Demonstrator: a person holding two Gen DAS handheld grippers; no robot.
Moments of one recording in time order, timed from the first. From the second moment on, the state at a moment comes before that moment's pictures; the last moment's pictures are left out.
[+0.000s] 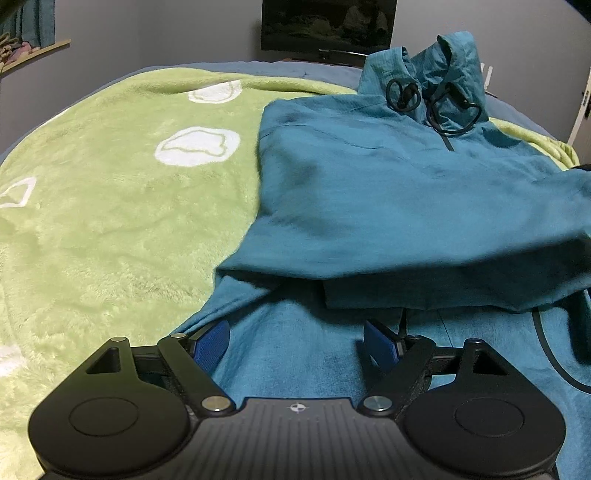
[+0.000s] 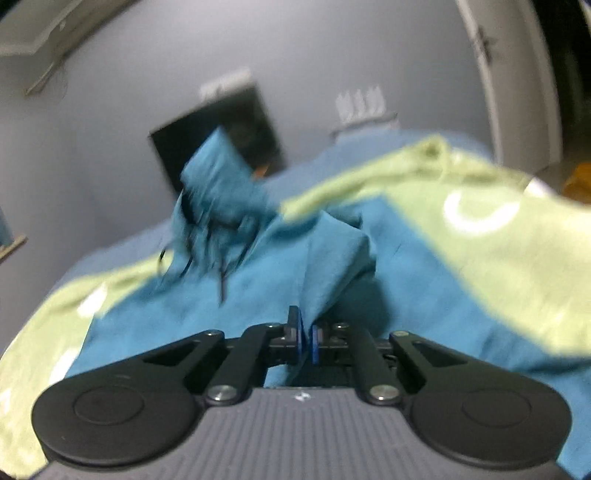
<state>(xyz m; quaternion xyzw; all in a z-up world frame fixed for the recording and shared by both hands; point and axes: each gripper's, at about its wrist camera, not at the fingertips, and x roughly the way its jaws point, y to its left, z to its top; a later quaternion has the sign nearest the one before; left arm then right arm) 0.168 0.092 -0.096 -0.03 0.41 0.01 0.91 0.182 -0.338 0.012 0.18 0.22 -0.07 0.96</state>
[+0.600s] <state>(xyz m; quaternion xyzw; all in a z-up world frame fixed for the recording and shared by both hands) 0.169 0.092 -0.096 -0.02 0.42 0.01 0.91 0.180 -0.314 -0.011 0.02 0.22 -0.12 0.97</state>
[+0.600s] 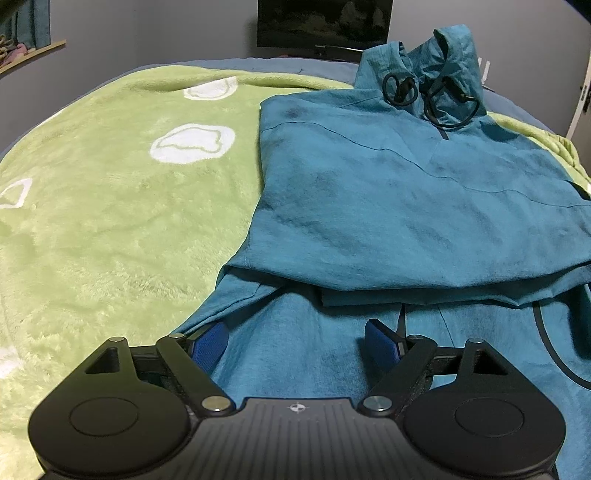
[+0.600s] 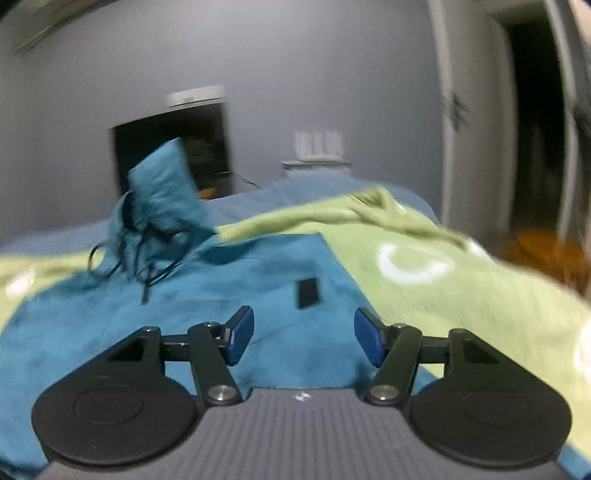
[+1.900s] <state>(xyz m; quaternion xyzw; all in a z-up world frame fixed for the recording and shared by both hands) 0.113 0.111 -0.021 -0.07 0.29 0.05 0.95 -0.026 -0.358 0.110 -0.03 0.29 -0.08 0.95</state>
